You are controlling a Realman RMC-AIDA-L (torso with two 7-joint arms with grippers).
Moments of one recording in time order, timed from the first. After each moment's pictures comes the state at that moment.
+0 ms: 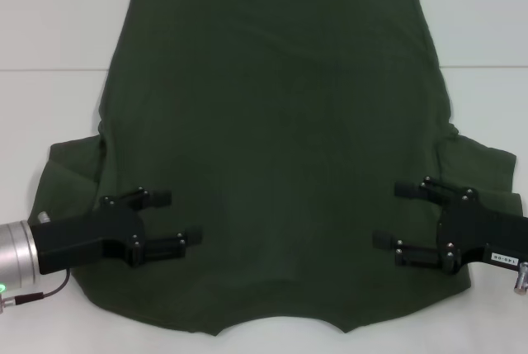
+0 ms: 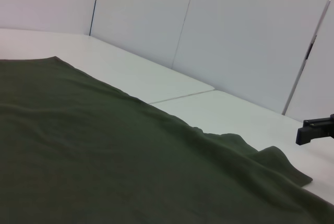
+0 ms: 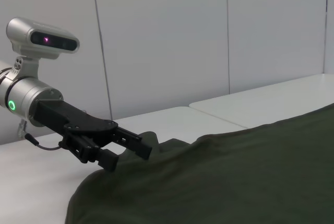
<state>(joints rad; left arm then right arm) -0.45 -2.09 0.55 0.56 2.03 1.49 -1.25 0.47 2.09 -0.56 -0.52 -2.00 -1.55 1.01</state>
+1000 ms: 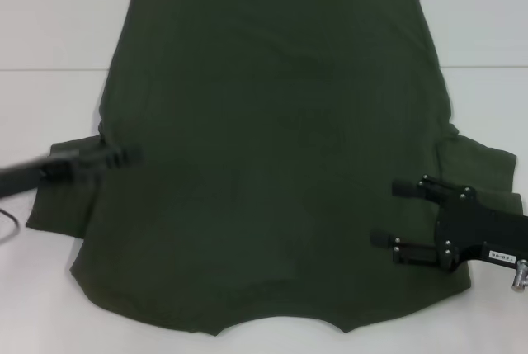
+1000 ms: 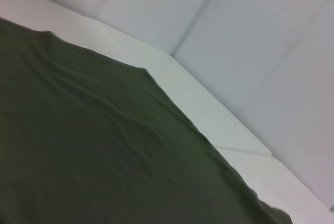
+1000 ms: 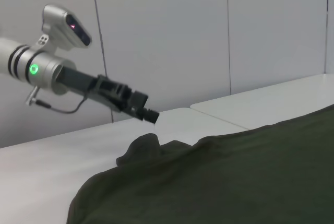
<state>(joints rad) -0.50 -1.99 0.45 0.56 2.02 1.47 -1.76 0.48 2.09 -0.56 -0.52 -2.00 -1.55 1.02</state>
